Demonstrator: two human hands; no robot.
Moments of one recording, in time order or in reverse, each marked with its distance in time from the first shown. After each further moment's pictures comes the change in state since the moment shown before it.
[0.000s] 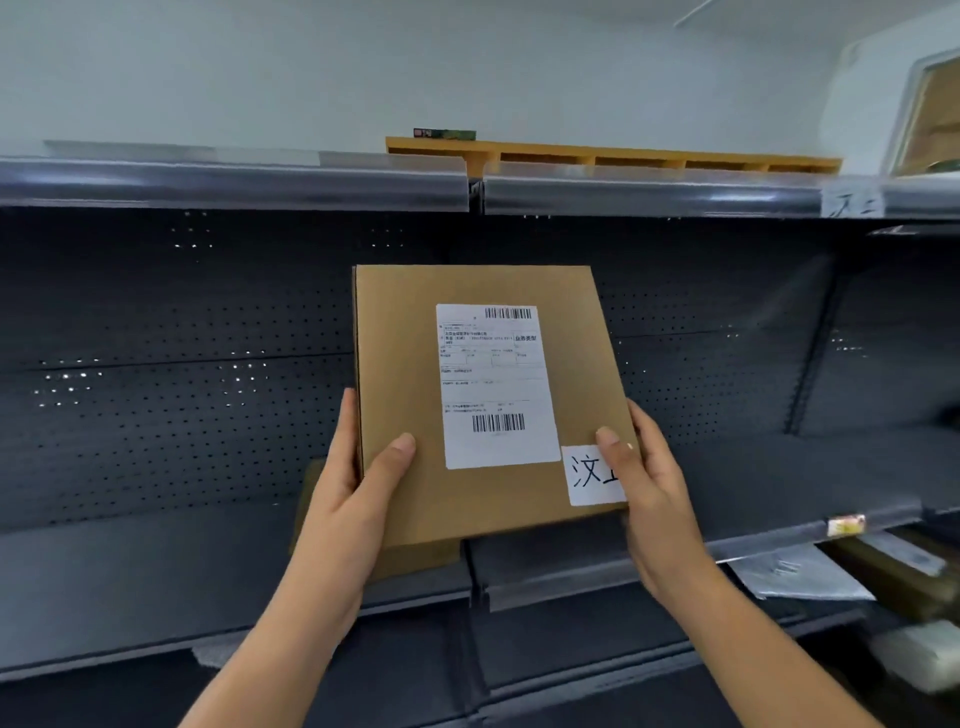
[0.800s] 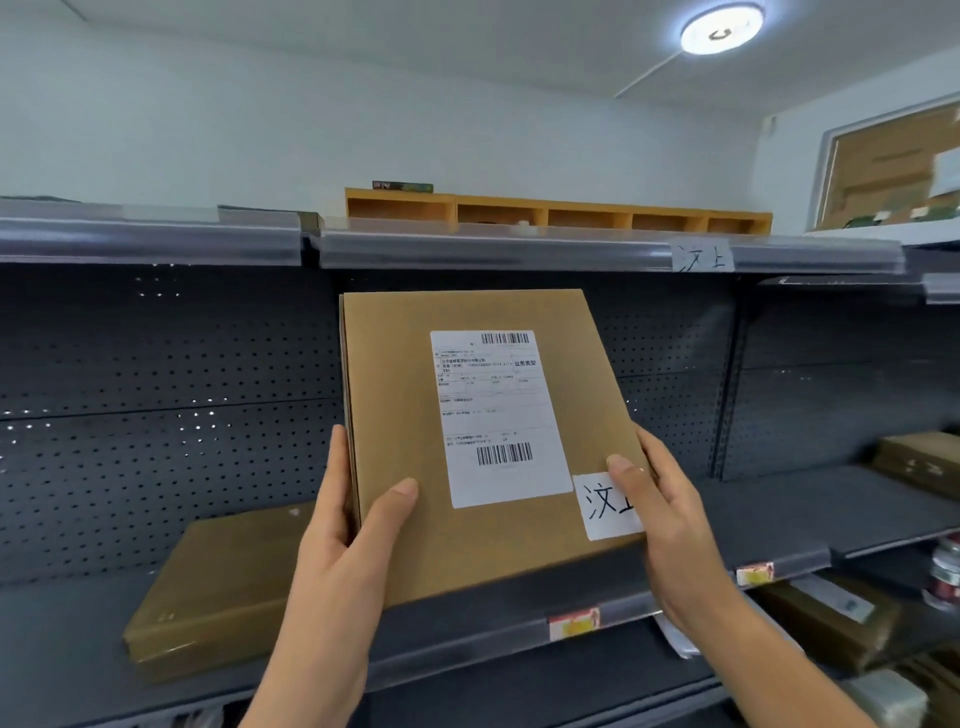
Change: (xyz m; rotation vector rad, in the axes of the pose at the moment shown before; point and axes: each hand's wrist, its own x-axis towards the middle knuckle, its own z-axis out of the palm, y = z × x) left_hand -0.027 -0.004 0.169 -0.126 0.051 0.034; right_hand 0.038 -0.040 -0.163 -0.106 -0.012 -0.111
